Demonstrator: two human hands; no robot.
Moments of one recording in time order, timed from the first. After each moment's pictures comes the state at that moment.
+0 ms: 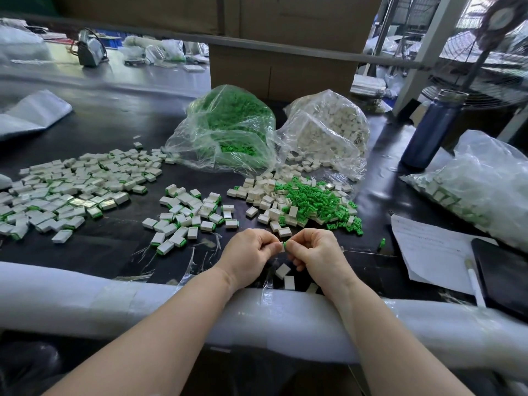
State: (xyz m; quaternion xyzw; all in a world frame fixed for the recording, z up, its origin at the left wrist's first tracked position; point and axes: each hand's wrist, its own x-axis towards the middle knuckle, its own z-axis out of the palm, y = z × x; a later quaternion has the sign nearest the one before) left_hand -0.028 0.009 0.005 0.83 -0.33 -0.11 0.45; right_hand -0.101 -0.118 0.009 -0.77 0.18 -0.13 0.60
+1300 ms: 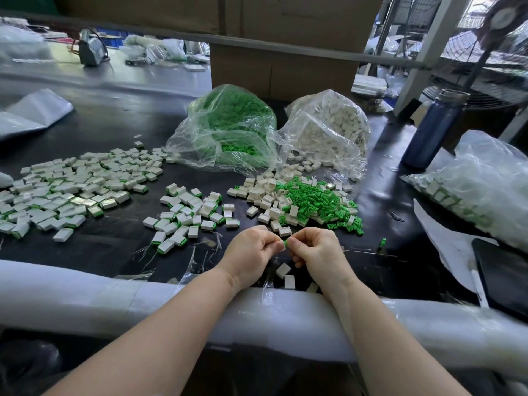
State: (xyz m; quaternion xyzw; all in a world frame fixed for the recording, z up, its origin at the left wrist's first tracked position) left_hand -0.030 0.006 0.006 0.82 -0.36 -0.06 0.43; right_hand -0.101 -0.117 0.009 -0.77 0.19 -0.15 0.59
